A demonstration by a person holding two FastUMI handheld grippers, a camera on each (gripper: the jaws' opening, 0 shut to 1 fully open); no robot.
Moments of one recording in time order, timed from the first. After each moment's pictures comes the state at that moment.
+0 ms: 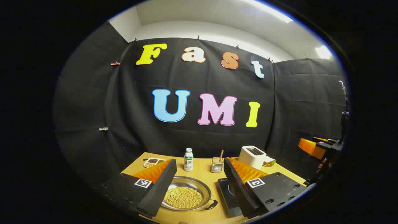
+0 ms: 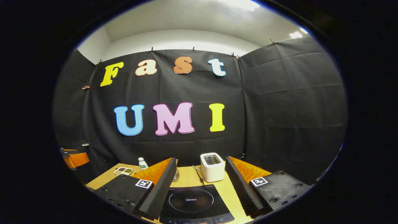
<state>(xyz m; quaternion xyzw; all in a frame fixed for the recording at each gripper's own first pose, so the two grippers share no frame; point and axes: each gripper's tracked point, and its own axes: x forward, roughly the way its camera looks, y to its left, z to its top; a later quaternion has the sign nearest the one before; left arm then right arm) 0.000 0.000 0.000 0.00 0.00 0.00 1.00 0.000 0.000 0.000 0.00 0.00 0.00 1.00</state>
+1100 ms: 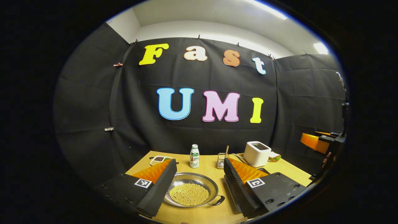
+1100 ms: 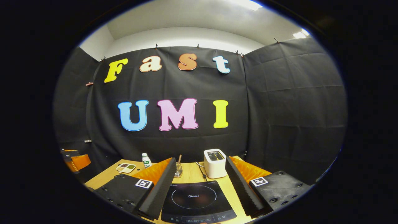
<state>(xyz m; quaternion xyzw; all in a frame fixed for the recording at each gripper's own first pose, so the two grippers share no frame) -0.014 0.007 -0.019 0.01 0.01 0.01 1.00 -0.009 0.008 -0.011 -0.01 0.01 0.01 1.00</state>
